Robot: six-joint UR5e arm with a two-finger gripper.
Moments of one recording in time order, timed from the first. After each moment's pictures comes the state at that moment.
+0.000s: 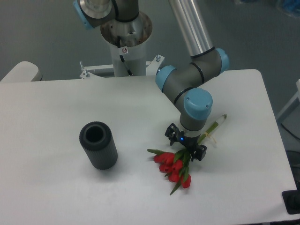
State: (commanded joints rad) arm 2.58 -2.11 -1.75 -0.79 1.50 1.29
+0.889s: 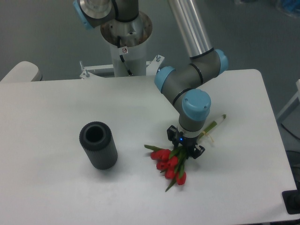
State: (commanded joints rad) arm 2.57 -2.11 -1.75 -0.79 1.50 1.29
